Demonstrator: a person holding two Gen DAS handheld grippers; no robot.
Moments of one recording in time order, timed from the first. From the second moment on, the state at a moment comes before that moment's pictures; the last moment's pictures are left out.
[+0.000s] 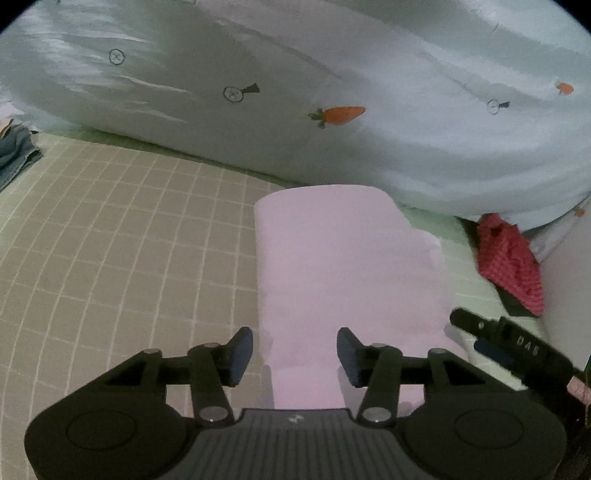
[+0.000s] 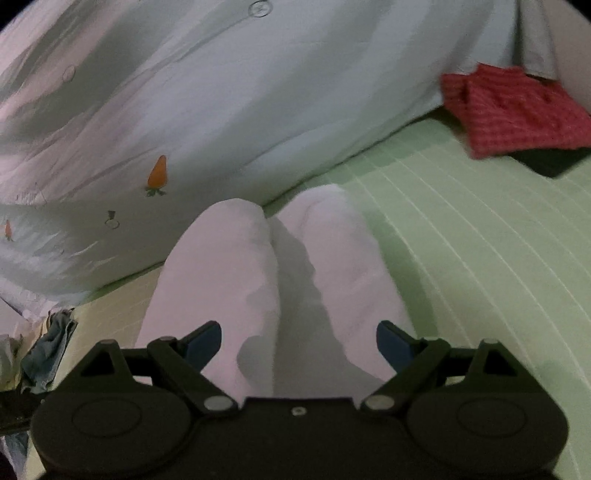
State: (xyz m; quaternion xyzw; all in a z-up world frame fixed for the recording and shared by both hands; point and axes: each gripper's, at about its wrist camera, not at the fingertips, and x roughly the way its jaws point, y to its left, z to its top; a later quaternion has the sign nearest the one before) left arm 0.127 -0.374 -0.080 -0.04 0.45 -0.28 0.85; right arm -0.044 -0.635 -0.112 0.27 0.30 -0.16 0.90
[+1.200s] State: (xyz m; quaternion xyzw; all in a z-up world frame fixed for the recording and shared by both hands) left arm 0.190 -0.468 -0.158 -0.01 0.54 -0.35 0.77; right arm -0.036 -0.677 -0.168 0.31 0.38 -0.15 0.86
